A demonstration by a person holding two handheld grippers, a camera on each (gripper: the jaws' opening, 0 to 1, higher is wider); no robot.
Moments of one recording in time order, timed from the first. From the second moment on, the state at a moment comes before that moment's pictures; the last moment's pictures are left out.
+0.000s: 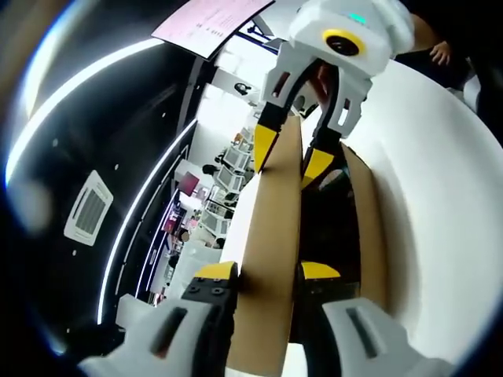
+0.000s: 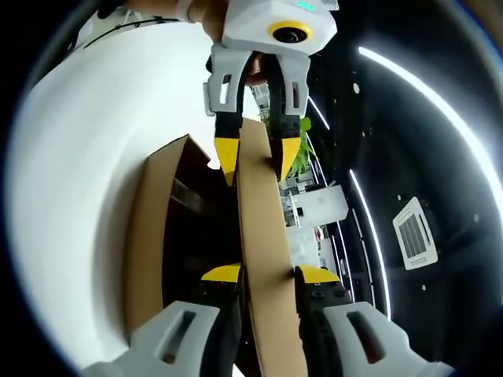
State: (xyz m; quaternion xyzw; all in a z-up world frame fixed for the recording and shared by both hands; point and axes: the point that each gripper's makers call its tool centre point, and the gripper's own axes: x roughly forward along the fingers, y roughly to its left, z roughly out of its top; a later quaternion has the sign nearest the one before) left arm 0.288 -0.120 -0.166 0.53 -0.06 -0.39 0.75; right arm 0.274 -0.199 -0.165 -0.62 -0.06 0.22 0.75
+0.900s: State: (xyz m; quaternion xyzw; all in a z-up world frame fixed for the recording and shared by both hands) left arm 0.307 -0.120 -0.145 0.52 -0.08 -0.39 0.75; right arm 0.298 -0.197 -0.142 -0.67 -0.08 0.21 0.71
